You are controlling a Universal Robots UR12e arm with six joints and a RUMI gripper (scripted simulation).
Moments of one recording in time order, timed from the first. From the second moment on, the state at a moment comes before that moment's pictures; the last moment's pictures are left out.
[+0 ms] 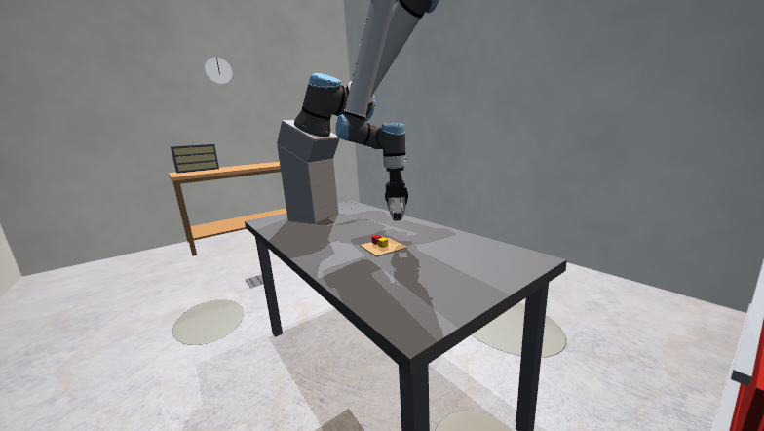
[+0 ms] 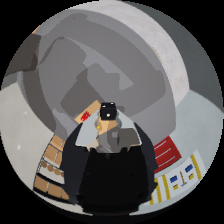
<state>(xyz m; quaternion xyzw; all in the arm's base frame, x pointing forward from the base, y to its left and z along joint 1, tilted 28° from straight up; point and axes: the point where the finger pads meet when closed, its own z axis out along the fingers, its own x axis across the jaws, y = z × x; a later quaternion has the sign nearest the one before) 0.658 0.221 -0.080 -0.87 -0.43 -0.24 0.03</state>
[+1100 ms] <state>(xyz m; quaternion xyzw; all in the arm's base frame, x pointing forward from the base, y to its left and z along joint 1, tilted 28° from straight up) 0.686 0.244 -0.062 -0.69 -0.69 -0.24 -0.05</state>
